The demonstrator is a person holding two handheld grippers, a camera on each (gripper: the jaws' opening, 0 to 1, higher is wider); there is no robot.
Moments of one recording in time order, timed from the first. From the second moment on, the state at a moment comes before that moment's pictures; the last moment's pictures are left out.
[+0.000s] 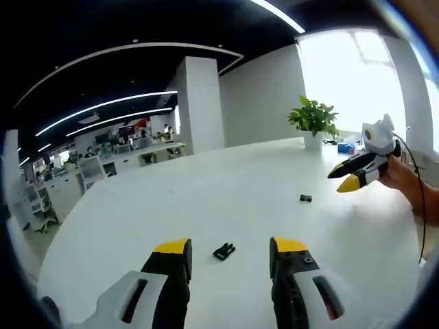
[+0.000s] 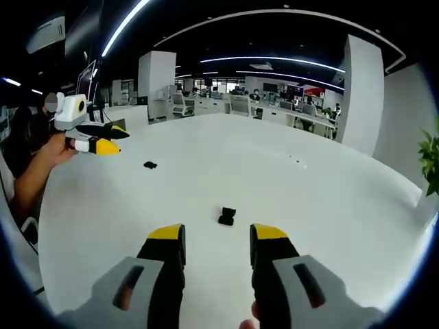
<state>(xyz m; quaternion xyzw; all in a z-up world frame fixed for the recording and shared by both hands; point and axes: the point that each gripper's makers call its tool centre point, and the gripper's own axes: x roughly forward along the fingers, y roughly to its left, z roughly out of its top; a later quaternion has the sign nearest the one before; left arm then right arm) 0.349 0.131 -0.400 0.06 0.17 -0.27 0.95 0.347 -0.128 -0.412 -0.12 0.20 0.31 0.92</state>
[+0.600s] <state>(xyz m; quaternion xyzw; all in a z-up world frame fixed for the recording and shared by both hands) 0.356 0.127 -0.408 0.08 0.18 -0.28 0.94 0.359 -0.123 -0.414 -0.13 0.21 0.32 0.91</state>
